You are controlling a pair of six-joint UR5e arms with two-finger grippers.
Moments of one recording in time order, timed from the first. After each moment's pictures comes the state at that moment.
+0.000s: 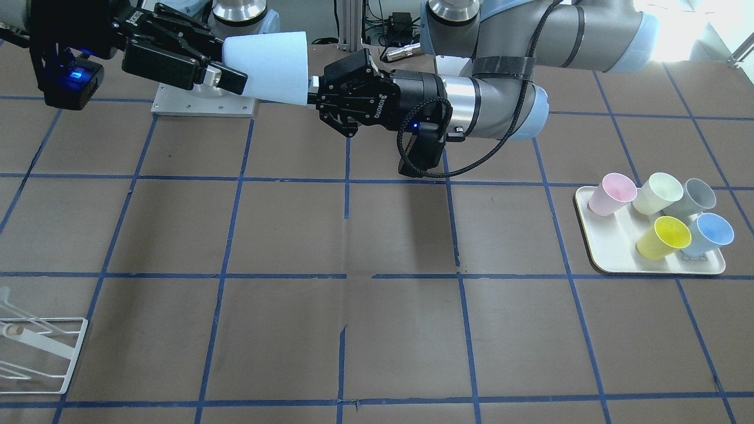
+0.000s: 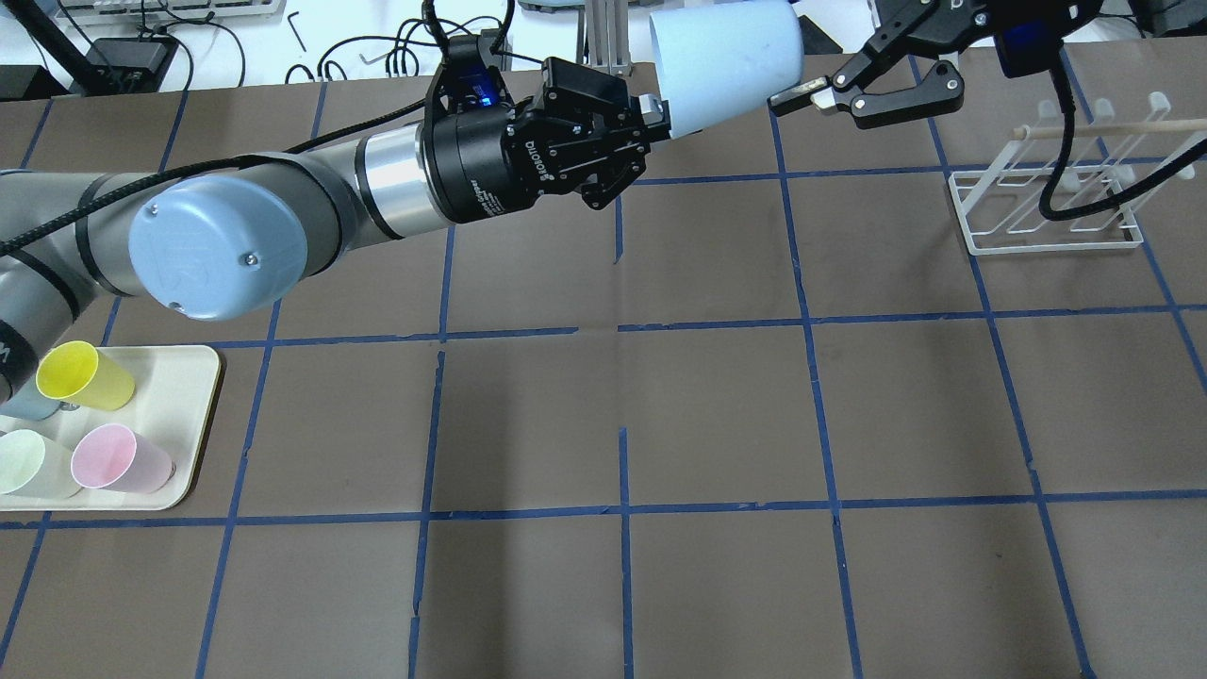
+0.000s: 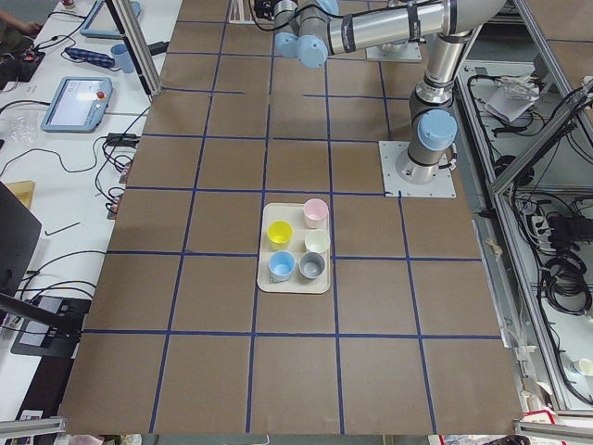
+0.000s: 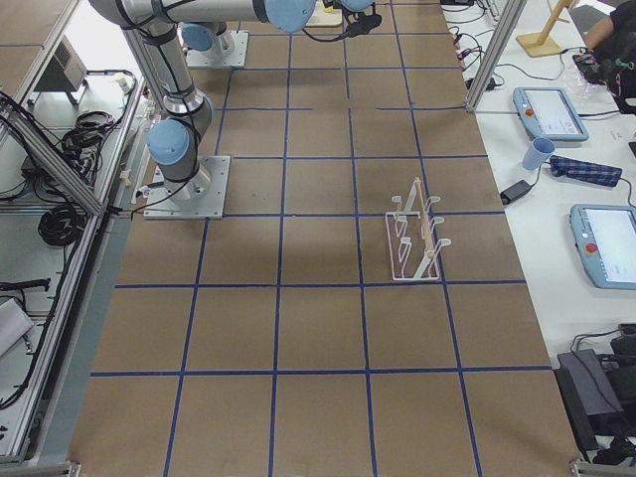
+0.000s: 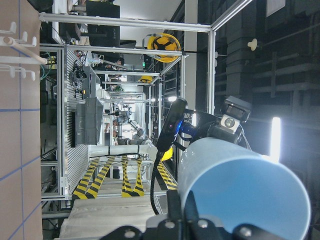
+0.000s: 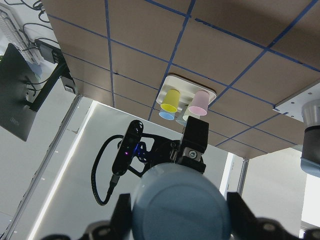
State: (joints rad) left arm -1.65 -1.66 -1.81 -1.98 -0.23 0.71; right arm 1.35 -1.56 1.42 -1.05 -0.52 0.74
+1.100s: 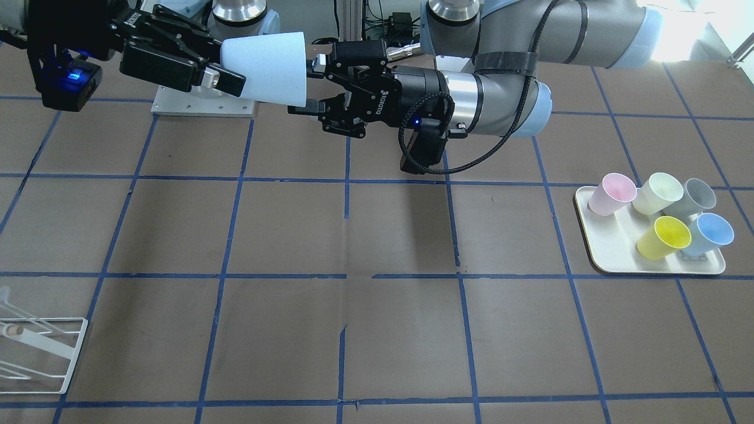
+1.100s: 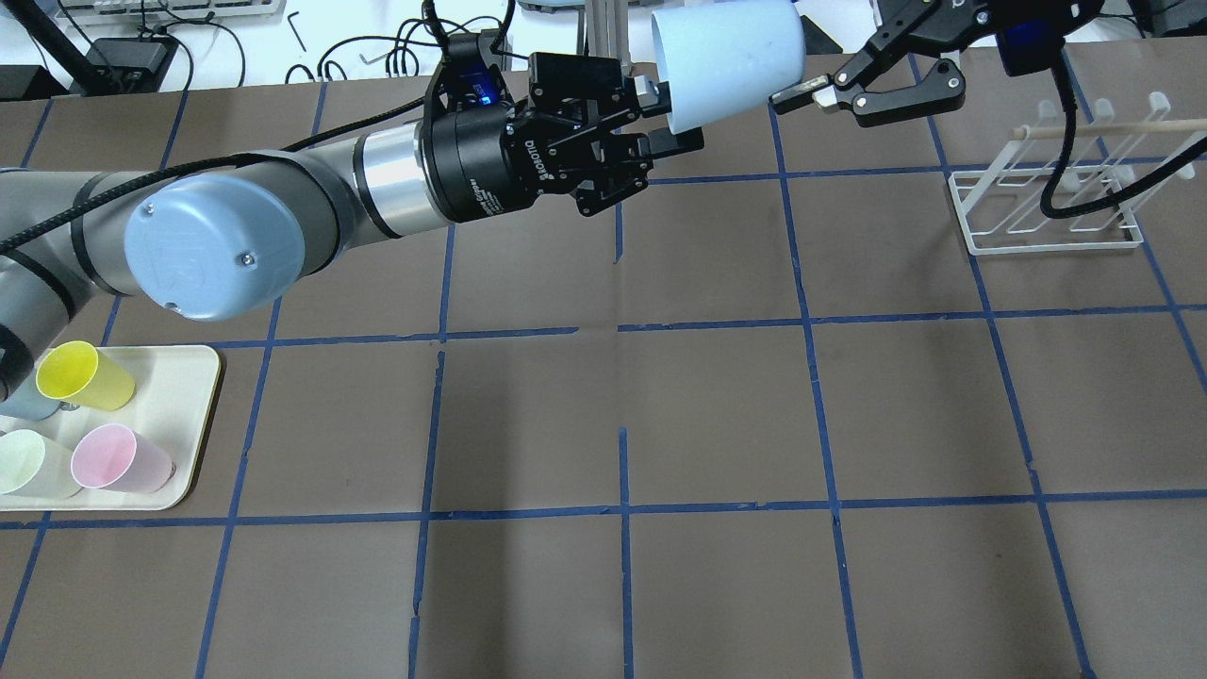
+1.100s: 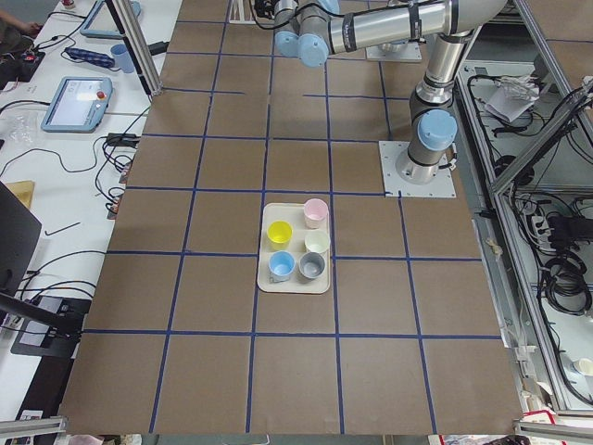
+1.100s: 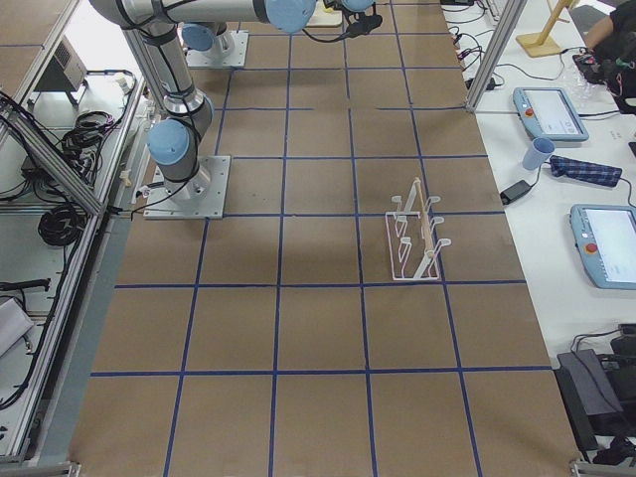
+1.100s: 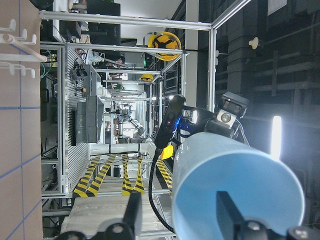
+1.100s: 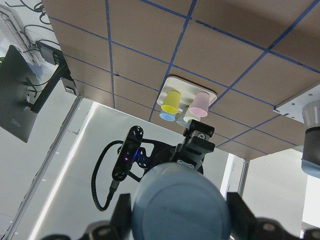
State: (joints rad) left arm -1.64 -1.65 -1.80 -1.98 -0.21 0.69; right arm 1.35 -1.56 1.42 -1.06 -0.52 0.74
